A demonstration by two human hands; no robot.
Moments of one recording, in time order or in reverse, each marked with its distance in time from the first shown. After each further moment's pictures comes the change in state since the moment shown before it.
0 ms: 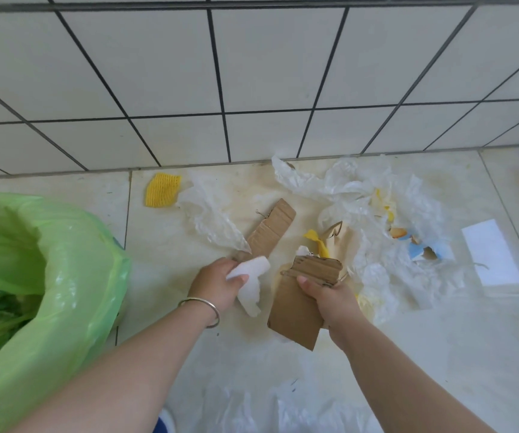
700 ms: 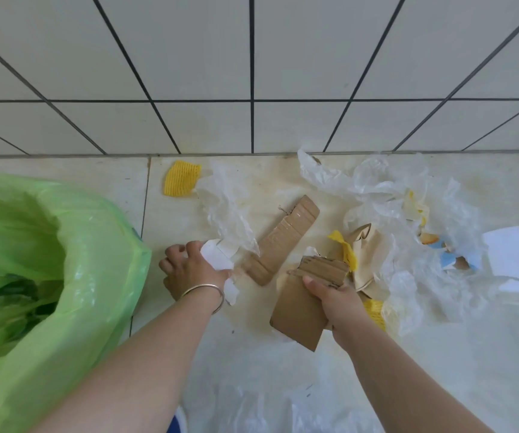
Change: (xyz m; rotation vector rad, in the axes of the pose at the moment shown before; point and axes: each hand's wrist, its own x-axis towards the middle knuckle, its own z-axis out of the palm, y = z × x) left_hand 0.021 -0.033 -0.017 0.195 0.336 -0.440; right_hand 0.016 0.007 0.024 -0.003 -0.002 0.042
